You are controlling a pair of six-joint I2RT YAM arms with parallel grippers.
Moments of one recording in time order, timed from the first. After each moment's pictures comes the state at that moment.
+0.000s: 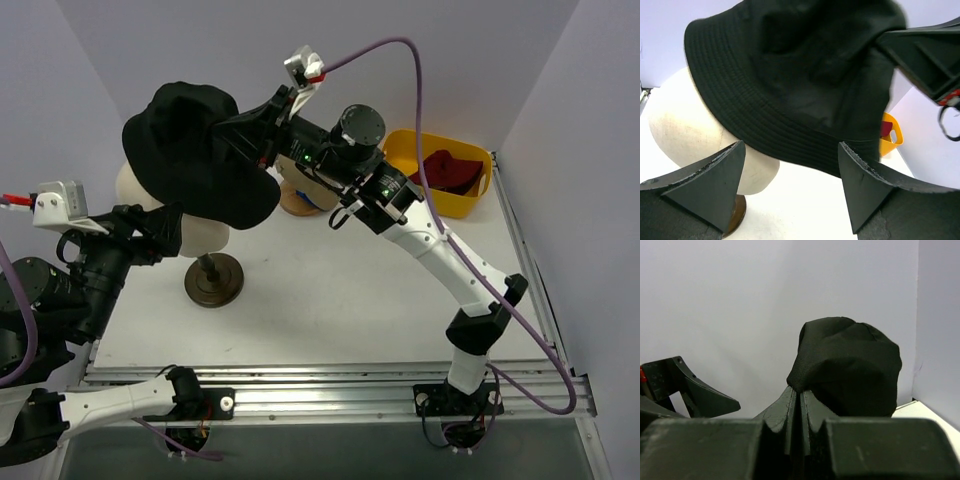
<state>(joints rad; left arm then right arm) -1.13 0.76 1.58 -0.68 -0.96 -0.25 0.91 1.78 2.17 0.00 -0.31 0.34</state>
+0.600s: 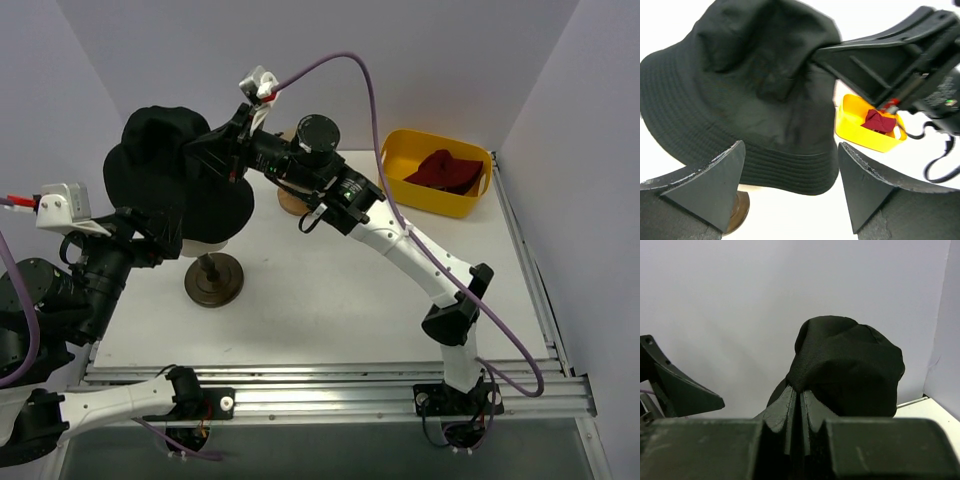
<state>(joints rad) -1.13 0.75 1.57 -0.70 -0.96 -0.25 0.96 1.93 2.24 0.02 -0.34 0.28</state>
